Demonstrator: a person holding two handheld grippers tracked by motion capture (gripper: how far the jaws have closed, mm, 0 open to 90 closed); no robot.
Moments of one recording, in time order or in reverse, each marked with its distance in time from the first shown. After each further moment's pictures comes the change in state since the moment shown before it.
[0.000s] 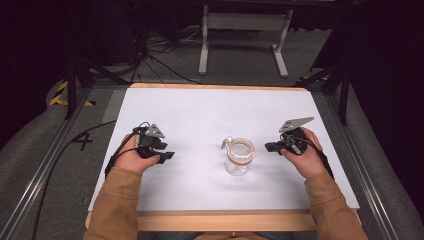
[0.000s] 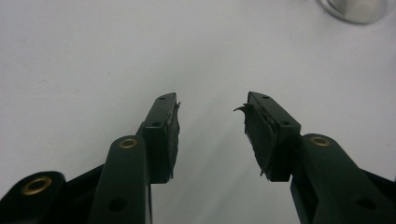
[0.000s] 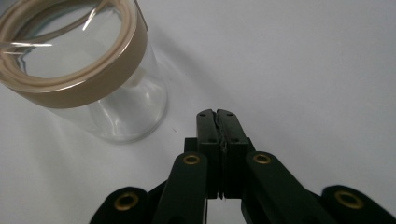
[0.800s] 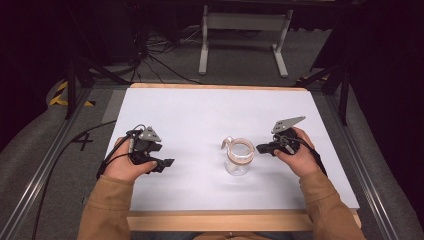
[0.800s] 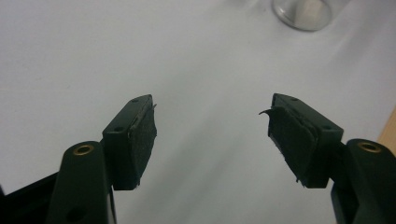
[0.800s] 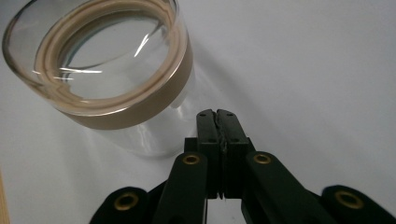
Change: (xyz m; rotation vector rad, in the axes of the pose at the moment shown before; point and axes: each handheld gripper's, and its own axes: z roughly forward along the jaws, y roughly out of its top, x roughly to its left) left arm -0.028 0.000 -0.033 -0.002 -0.015 0.011; right arm 0.010 0.011 0.016 -0.004 0.102 -0.053
